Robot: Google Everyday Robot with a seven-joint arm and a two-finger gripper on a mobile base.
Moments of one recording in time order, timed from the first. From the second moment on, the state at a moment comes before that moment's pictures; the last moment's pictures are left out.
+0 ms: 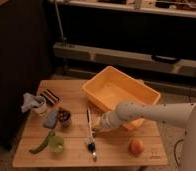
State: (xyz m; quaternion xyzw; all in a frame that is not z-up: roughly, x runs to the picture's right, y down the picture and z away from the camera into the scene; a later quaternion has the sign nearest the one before) arm 0.005 0.218 0.825 -0.40 0.03 0.76 0.50
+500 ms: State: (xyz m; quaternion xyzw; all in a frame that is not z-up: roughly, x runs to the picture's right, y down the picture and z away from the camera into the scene) arm 0.006 0.222 0.826 -0.40 0.04 0.76 0.50
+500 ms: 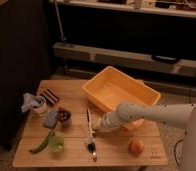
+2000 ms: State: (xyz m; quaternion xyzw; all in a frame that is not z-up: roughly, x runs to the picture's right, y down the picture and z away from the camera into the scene) arm 0.004 0.229 0.831 -0.40 0.04 0.76 0.50
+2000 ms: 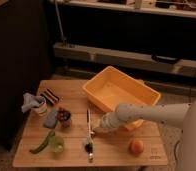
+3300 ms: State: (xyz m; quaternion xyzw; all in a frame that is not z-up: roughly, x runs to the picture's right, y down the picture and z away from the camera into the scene) arm 0.008 0.223 0.822 -0.40 0.04 0.76 0.50
